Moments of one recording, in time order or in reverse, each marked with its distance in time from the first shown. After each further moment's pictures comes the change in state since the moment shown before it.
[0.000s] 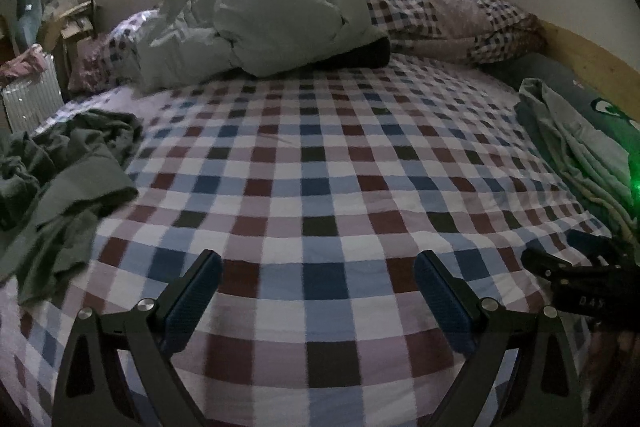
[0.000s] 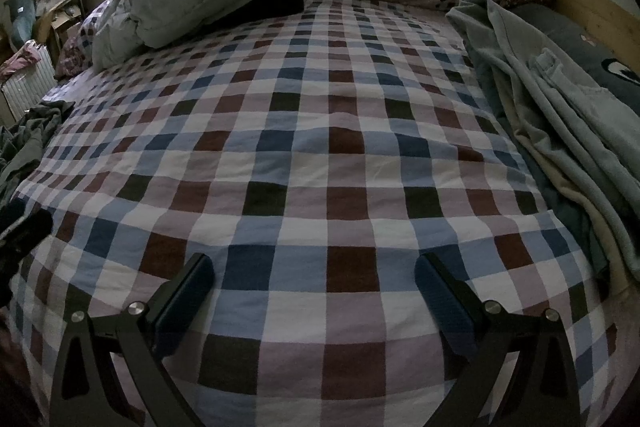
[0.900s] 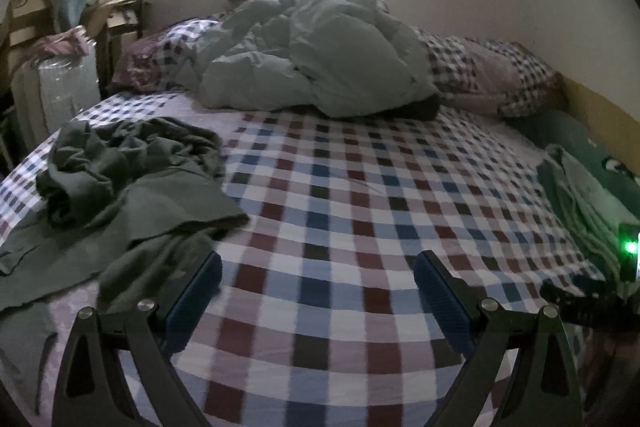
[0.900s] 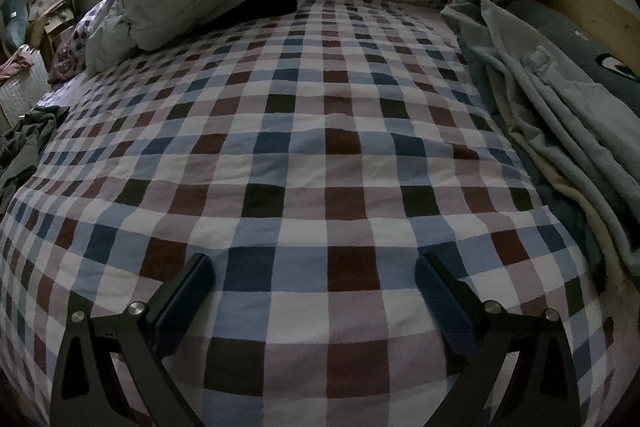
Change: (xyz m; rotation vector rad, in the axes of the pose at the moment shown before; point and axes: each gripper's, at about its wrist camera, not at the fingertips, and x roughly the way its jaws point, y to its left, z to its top) left arm -0.051 0.106 0.013 -0.151 -0.098 0.026; right arm -0.007 0.005 0.002 0.020 0.000 -0.036
